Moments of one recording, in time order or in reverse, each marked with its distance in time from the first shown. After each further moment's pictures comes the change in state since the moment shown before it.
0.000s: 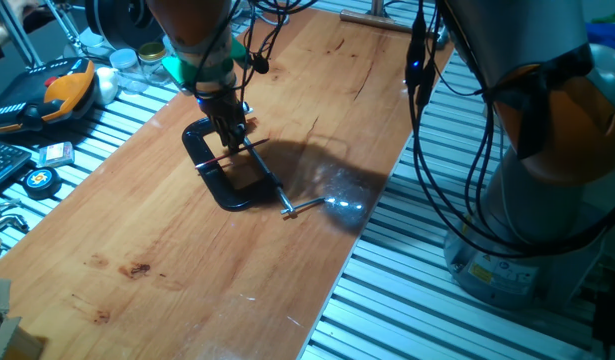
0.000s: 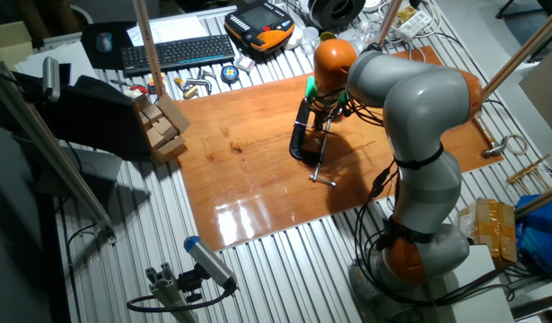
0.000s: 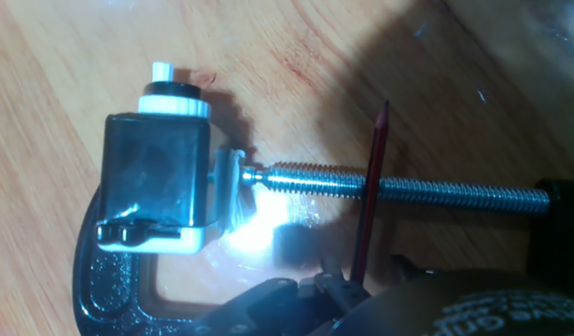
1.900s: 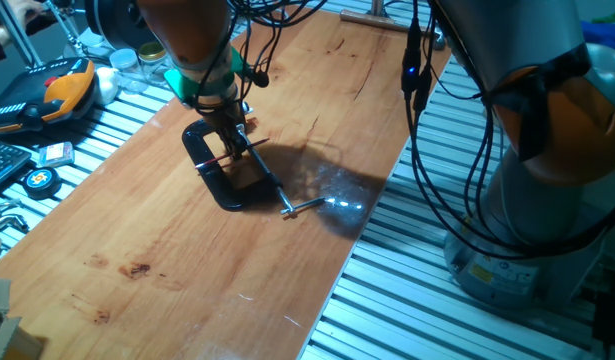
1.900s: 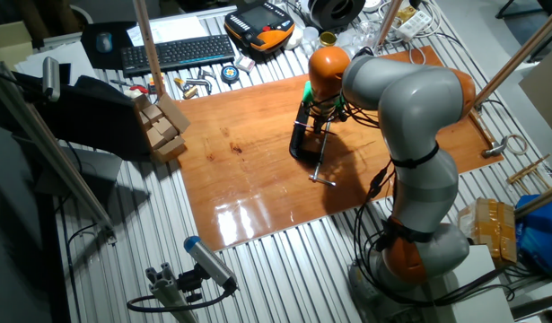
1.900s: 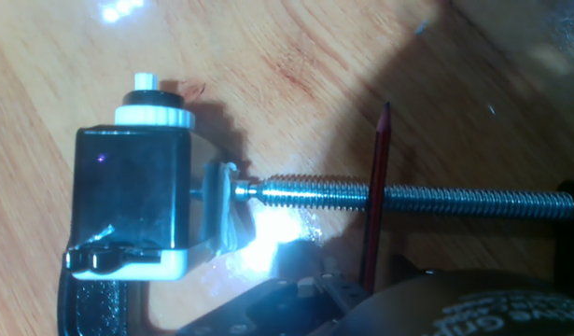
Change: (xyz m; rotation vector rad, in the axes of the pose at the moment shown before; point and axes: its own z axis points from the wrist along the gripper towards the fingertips) arm -0.003 0.000 0.020 -0.019 -0.033 0.040
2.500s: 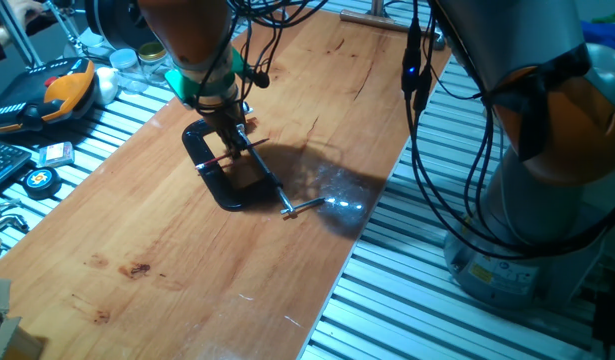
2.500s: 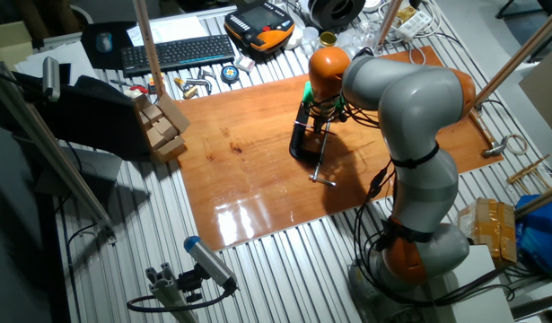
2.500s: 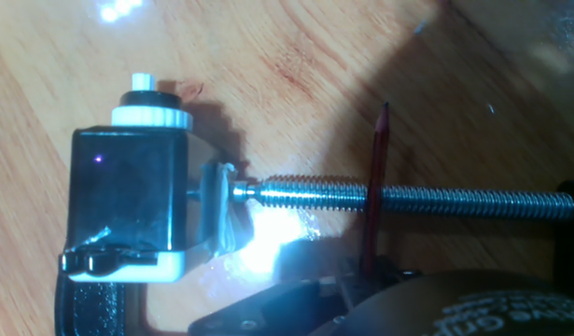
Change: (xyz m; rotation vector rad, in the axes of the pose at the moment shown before) arm 0.000 -0.001 0.002 0.002 0.003 -0.002
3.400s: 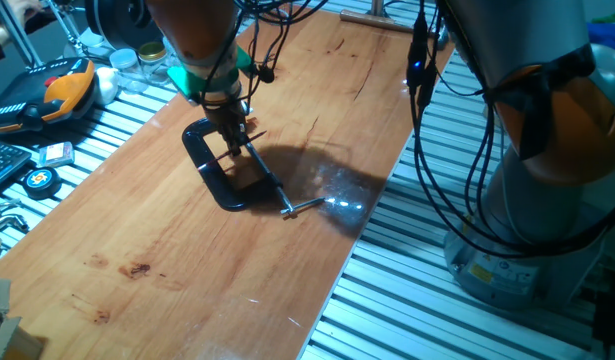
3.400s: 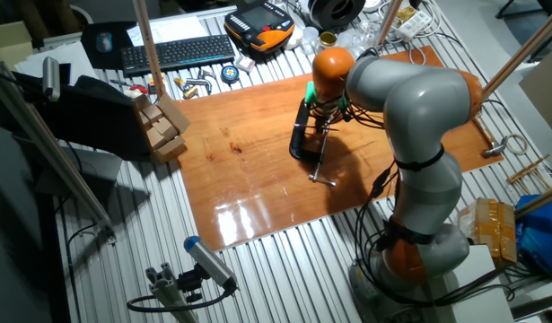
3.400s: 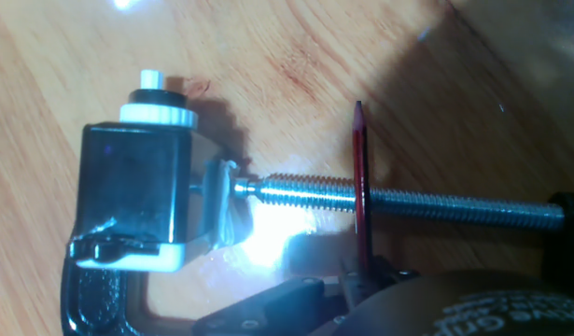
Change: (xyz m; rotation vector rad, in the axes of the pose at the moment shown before) arm -0.003 -0.005 -0.018 -0.018 0.037 -0.057
